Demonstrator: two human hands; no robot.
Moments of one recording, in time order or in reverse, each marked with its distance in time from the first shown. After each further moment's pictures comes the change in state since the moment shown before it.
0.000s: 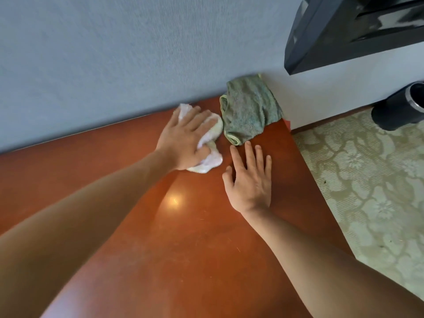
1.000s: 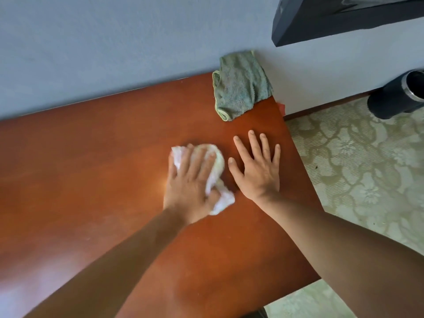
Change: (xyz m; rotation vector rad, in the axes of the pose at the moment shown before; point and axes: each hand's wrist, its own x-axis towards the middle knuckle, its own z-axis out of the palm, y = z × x) left_hand -0.140 0.140 0.021 -0.142 0.034 -0.181; right_hand -0.036 0.060 -0.007 -0.008 -0.123 -0.068
